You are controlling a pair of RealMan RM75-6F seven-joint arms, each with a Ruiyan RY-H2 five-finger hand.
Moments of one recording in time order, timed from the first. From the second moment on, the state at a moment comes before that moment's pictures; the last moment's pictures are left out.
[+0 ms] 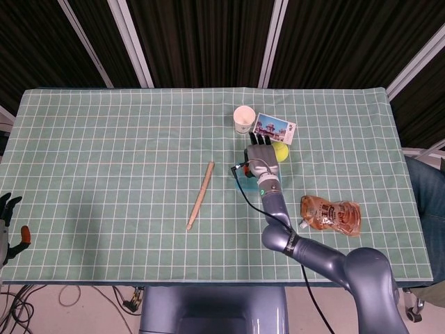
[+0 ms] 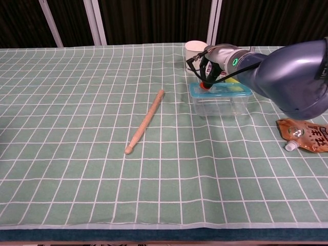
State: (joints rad) left arm -0.09 -1.09 -0.10 -1.78 1.16 1.37 0.12; right arm 1.11 -1.87 0.41 -0.93 -0.49 0.83 -0.65
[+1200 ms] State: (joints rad) left arm -0.09 -1.09 -0.10 -1.78 1.16 1.37 0.12; right arm 1.08 -1.91 0.43 -0.90 -0.64 0.88 -0.50
